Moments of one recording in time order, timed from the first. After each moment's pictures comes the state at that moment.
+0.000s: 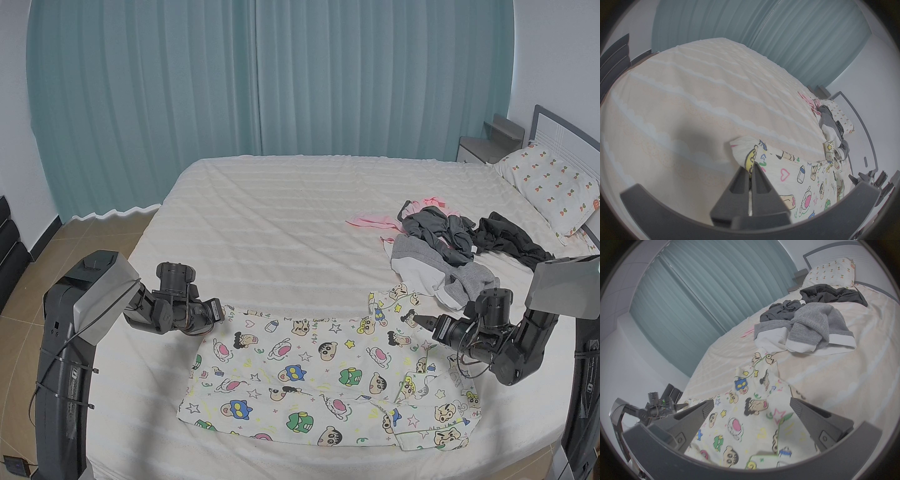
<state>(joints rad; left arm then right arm) -0.11 2.60 -1.46 -0.41 -0.26 -0.43 0.16 2.34 -0.68 -1.18 0.12 0.56</state>
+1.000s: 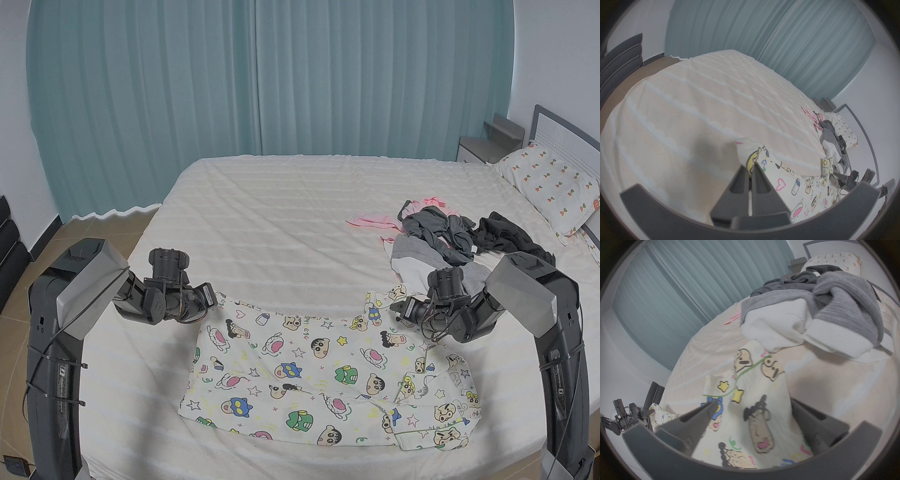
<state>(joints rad) -0.10 2.51 -1.41 -0.41 -0.17 -0.50 0.20 2.62 -1.35 -0.63 0.05 0.57</state>
